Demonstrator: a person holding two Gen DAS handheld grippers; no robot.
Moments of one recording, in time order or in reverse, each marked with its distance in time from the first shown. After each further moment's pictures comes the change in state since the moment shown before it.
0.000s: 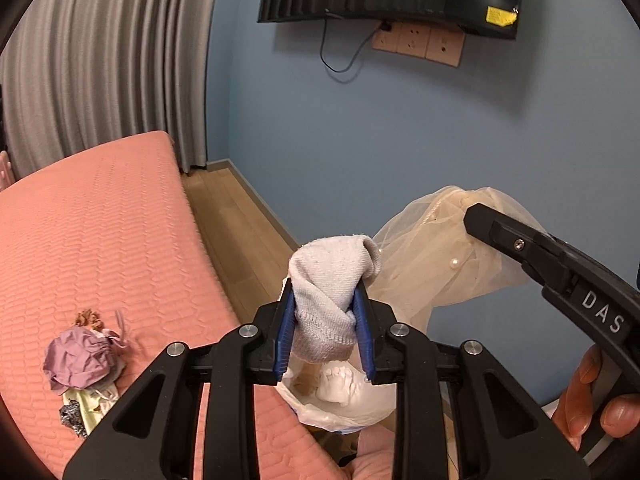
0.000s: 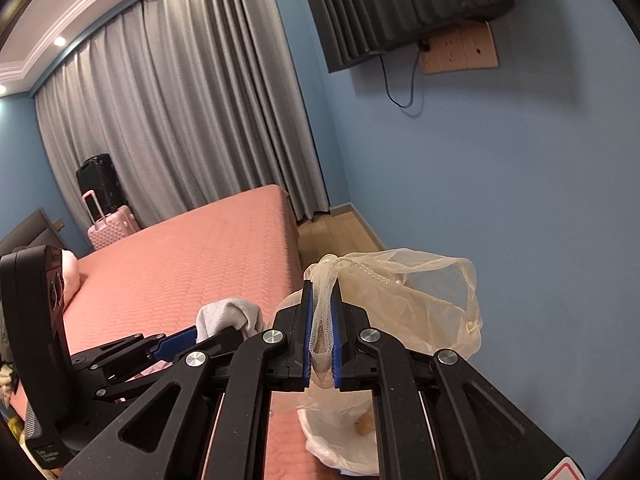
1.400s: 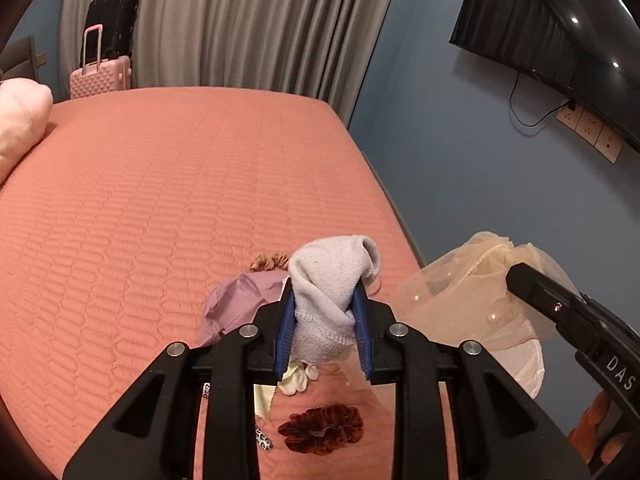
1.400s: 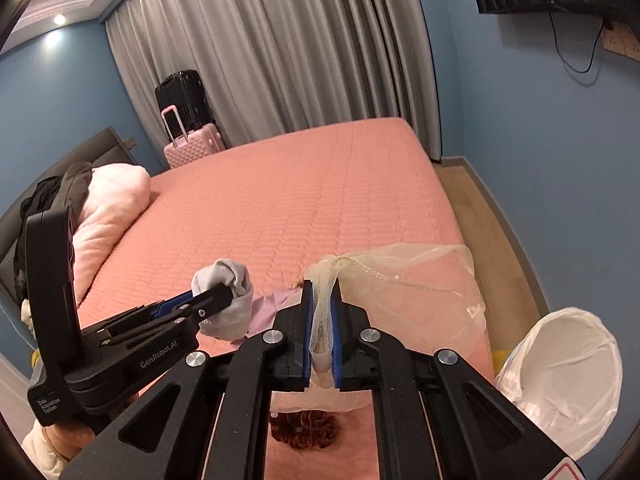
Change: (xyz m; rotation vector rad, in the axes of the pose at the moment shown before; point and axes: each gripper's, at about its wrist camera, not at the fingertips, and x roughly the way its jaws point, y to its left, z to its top) left arm -0.079 0.228 -0.060 -0.354 -0.036 0.293; right arm 0.090 0.224 -0.056 -0.191 0.174 0.299
